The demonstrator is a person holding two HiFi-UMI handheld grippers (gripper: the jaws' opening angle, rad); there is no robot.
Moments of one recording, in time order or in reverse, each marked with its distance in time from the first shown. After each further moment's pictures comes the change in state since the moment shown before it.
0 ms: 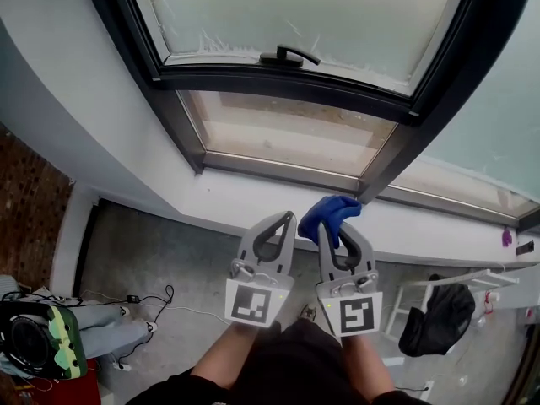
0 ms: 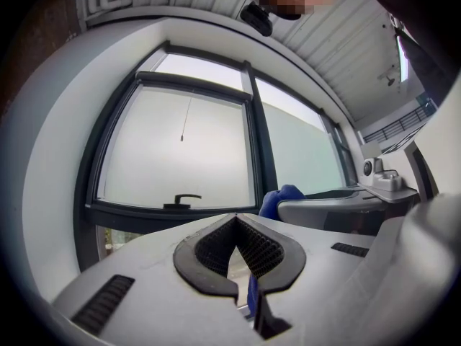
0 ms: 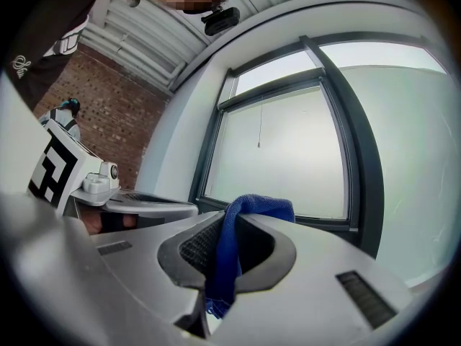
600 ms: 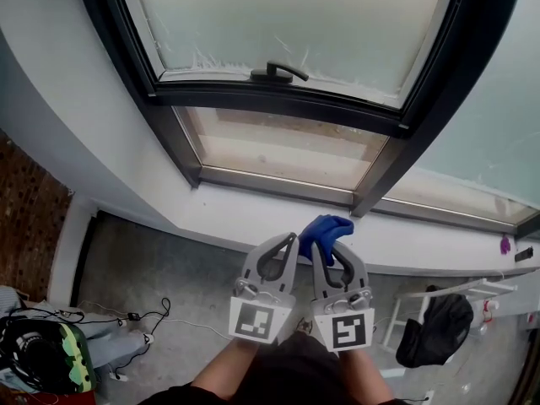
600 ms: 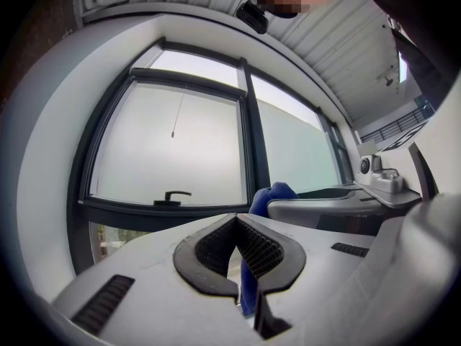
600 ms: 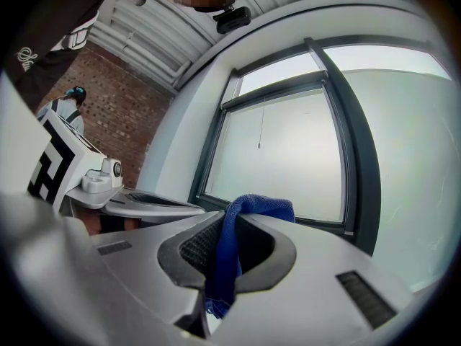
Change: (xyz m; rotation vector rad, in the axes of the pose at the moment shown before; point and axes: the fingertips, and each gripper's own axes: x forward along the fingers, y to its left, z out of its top) left arm 0.006 -0.032 -0.008 0.006 0.014 -0.027; right arm -0.015 -0.008 -0.005 -0.030 -0.003 0.011
